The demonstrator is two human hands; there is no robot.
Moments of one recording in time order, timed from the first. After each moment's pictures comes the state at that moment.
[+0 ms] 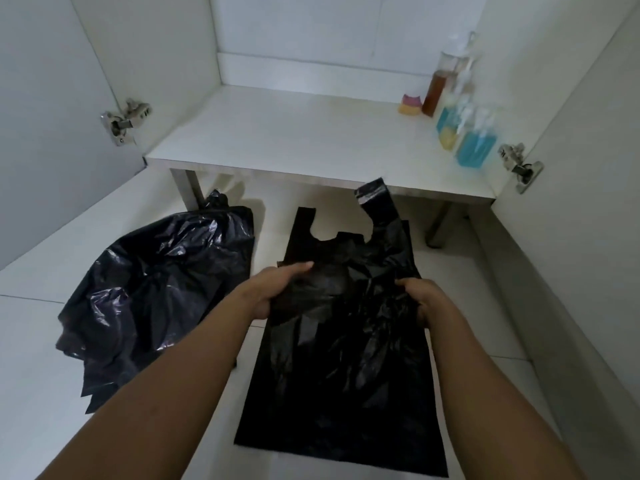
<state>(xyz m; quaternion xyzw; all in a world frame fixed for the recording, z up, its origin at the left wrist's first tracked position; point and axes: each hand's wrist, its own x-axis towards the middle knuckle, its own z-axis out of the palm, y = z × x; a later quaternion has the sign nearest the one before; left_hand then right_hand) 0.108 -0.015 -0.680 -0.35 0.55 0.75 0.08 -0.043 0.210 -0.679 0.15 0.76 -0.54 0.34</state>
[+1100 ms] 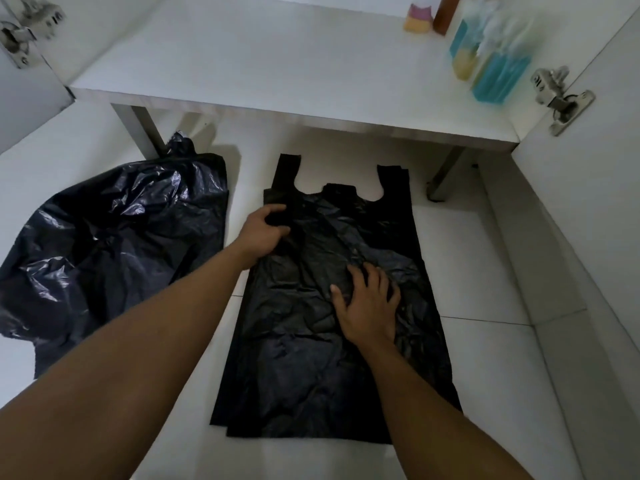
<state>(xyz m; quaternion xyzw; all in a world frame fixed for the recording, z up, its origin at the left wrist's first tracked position) 0.047 -0.049 -0.759 -0.32 0.75 0.58 -0.06 0.027 0.196 -0.817 -0.23 0.96 -0.14 0.03</state>
